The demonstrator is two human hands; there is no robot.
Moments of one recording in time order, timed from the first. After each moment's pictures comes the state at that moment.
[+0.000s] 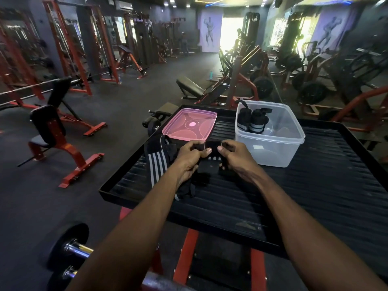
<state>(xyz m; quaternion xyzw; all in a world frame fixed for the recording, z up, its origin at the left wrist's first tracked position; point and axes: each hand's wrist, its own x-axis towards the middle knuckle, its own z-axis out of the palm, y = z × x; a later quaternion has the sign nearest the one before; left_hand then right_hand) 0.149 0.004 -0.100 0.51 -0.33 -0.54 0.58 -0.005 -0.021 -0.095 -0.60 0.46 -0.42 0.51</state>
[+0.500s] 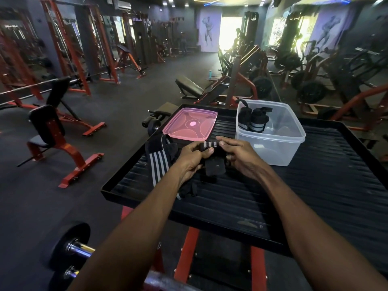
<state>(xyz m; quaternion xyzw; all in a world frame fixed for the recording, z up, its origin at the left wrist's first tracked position) 0.149 0.002 -0.105 0.50 -0.35 -0.57 0.56 -0.014 -0.022 -0.087 -0.53 0.39 -0.40 0.64</state>
